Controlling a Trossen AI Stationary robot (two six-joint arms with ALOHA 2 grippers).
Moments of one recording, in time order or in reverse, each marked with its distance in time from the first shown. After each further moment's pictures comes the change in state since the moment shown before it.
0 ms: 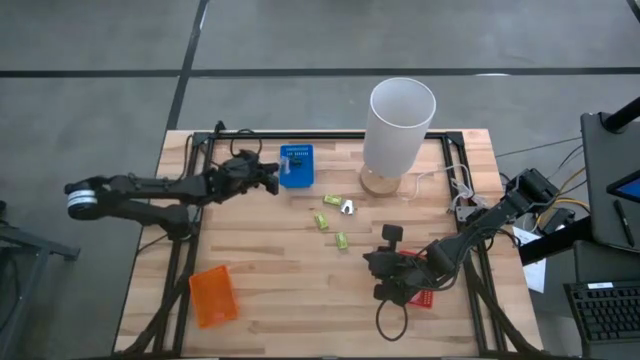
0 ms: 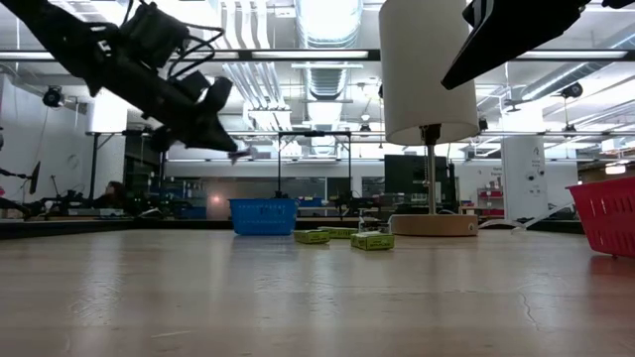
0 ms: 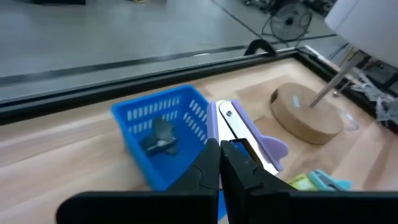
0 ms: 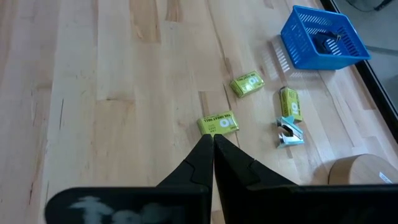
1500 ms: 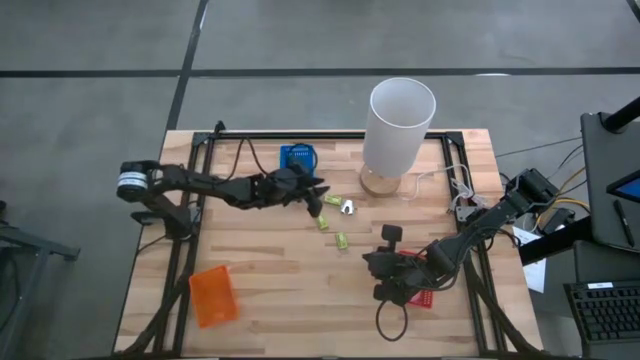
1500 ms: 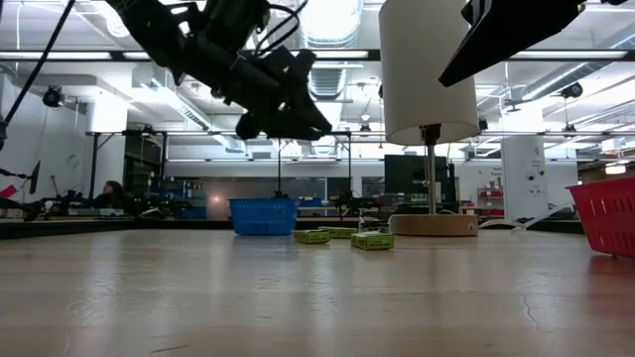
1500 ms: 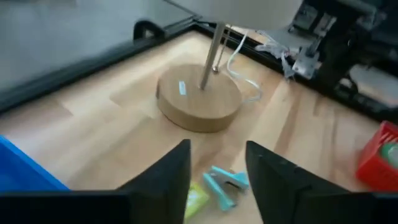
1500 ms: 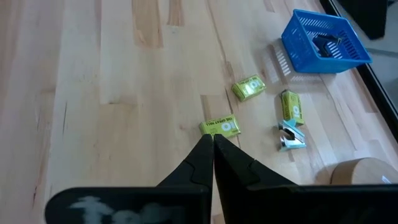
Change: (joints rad) left arm -0.214 0.473 0.404 0.078 0.098 0.131; right arm 0.000 0.000 0.000 0.015 0.000 -0.008
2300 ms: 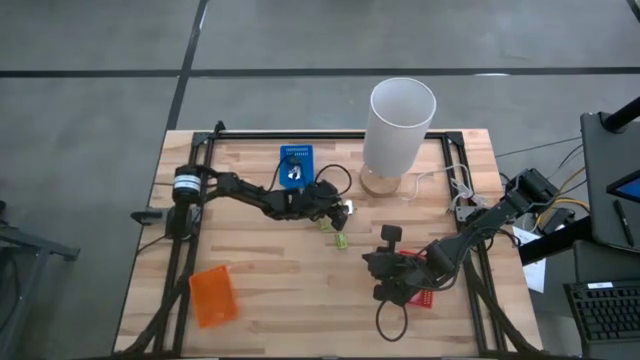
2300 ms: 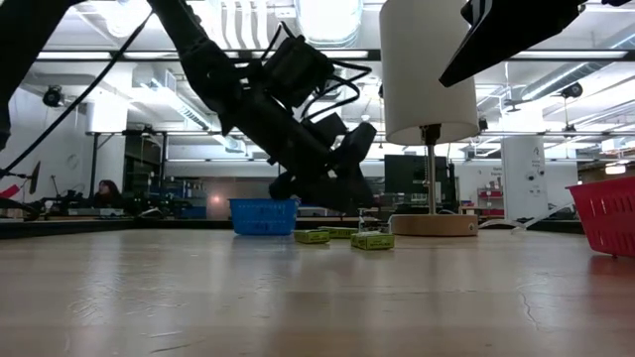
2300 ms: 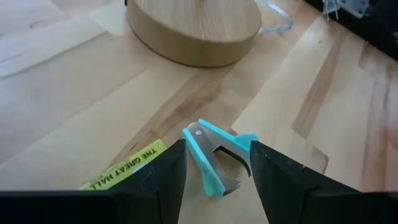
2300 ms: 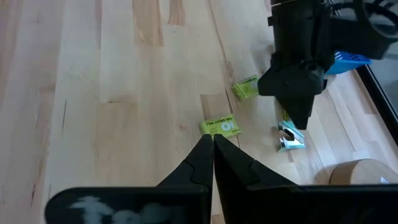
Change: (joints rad) left arm -0.049 0.408 0.219 -0.007 0.000 -0.172; right arm 0.001 0.000 0.000 0.000 -0.001 -0.010
